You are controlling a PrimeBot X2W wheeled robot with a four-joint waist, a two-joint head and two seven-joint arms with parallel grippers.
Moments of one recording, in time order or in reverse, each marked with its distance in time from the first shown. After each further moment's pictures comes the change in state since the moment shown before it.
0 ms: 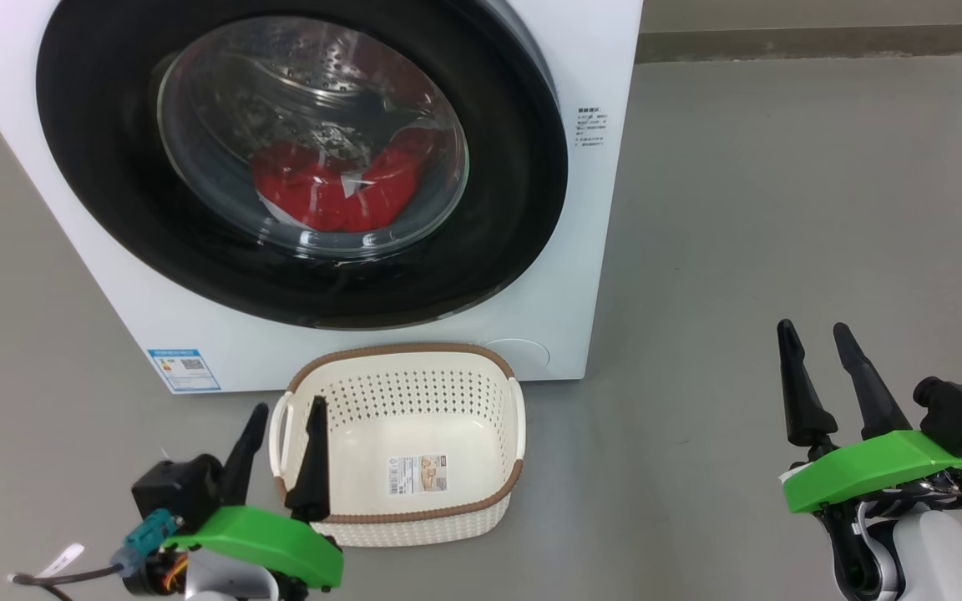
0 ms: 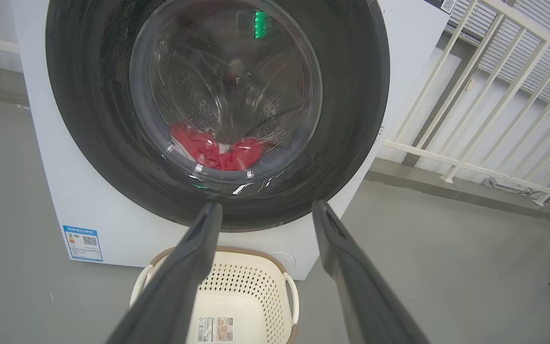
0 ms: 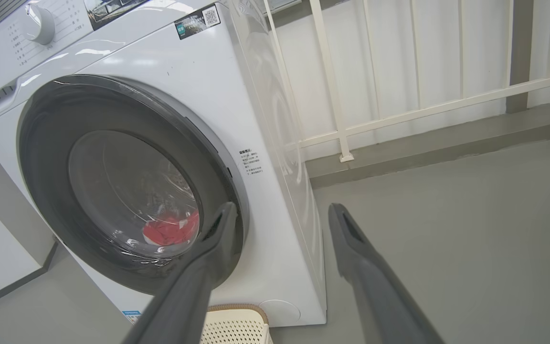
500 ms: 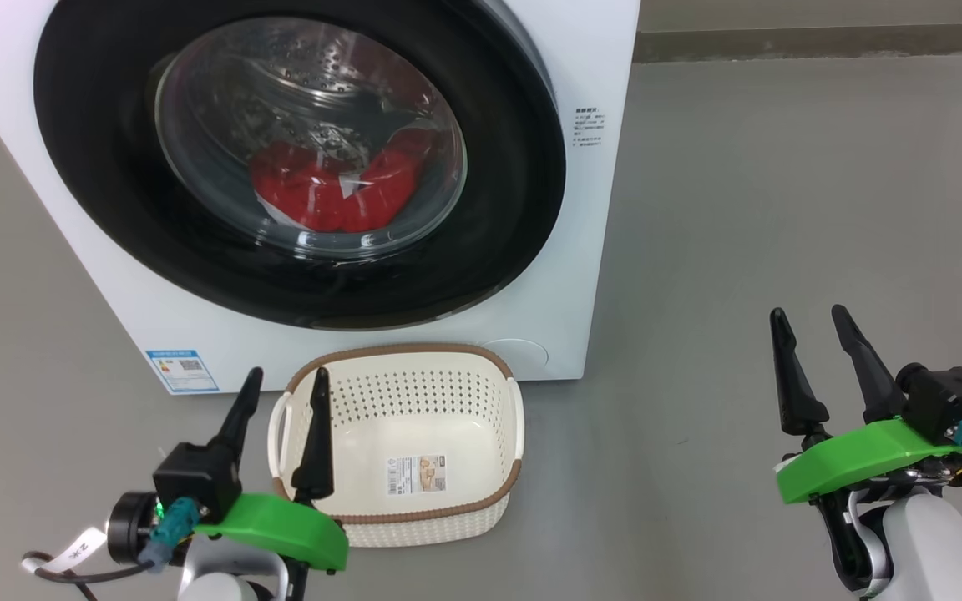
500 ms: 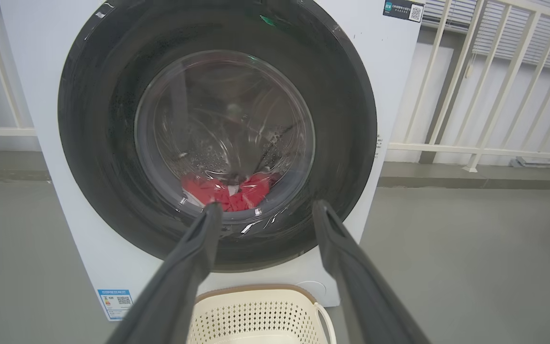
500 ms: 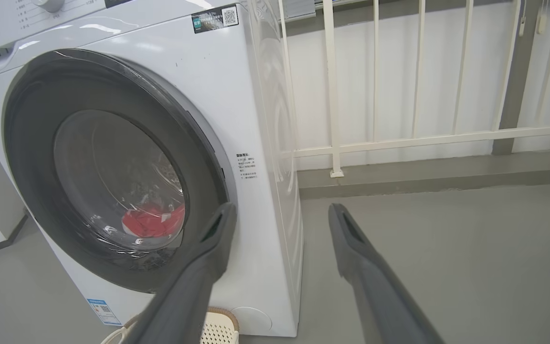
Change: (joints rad) left arm -0.035 0.001 -0.010 -0.037 0.197 0.040 -0.043; right arm -0.040 -0.005 0.000 0.033 -0.155 0.000 -0.042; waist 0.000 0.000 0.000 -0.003
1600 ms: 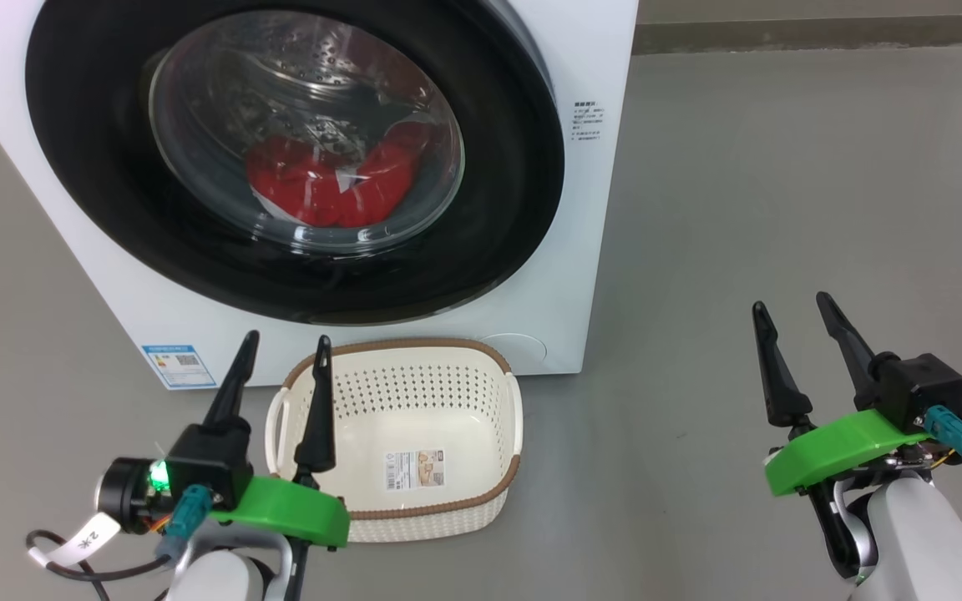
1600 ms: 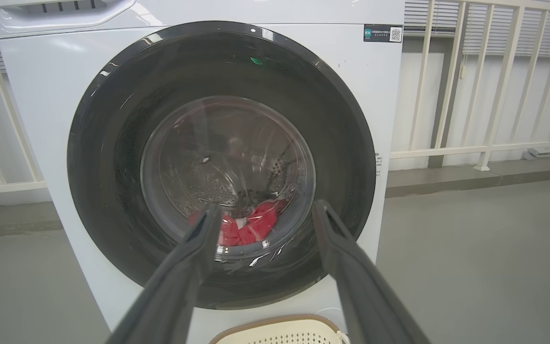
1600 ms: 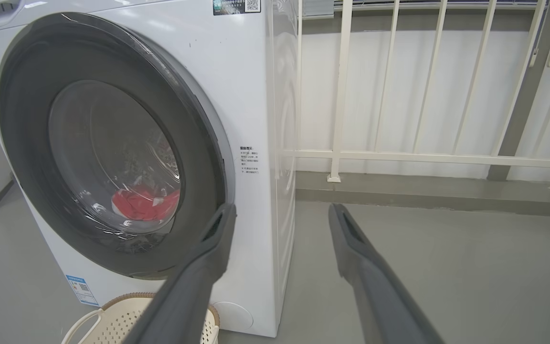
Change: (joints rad) left arm -0.039 0.005 -0.008 -0.031 0.133 0.026 -0.038; right arm -0.047 -0.007 0.020 0.064 -0.138 0.000 -0.039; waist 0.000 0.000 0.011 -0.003
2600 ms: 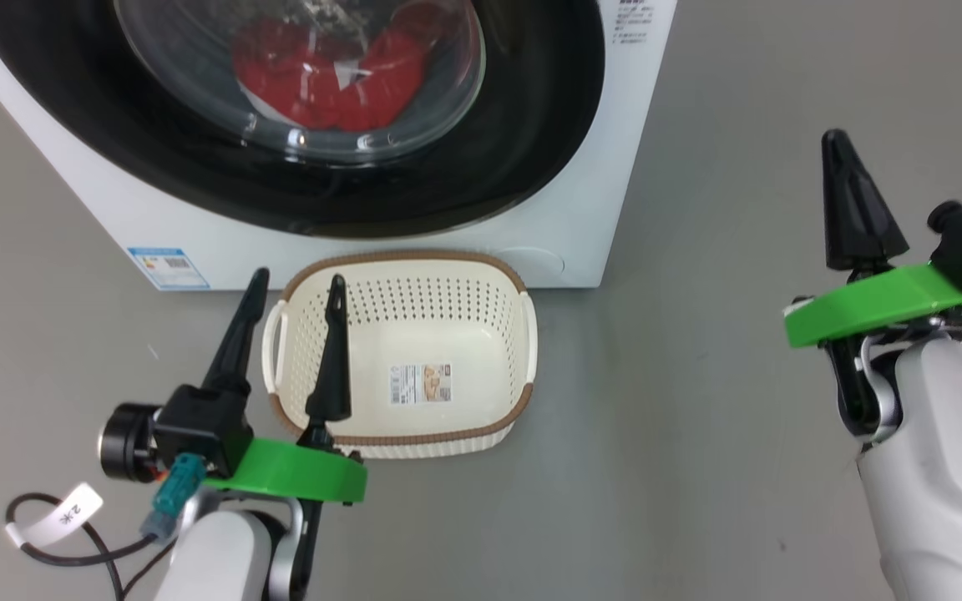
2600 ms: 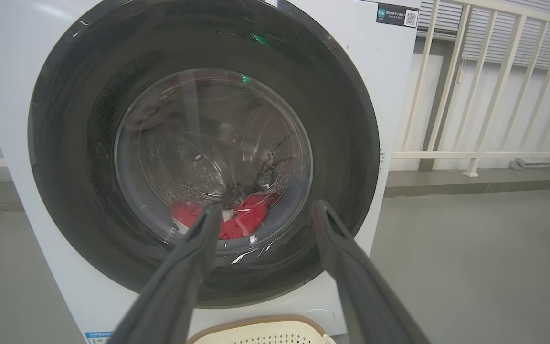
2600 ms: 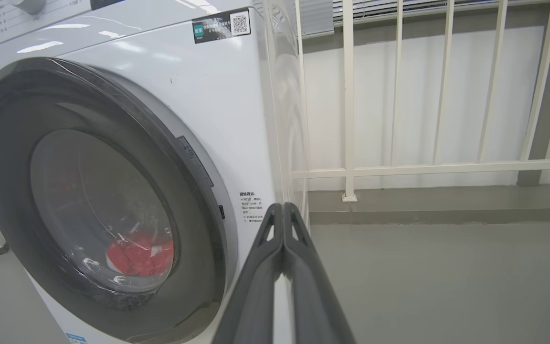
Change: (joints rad) left arm -0.053 0.001 -0.038 -0.093 -0.057 0.009 0.000; right arm -0.249 -0.009 -0.025 0.018 0.052 0.000 -0.003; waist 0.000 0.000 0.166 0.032
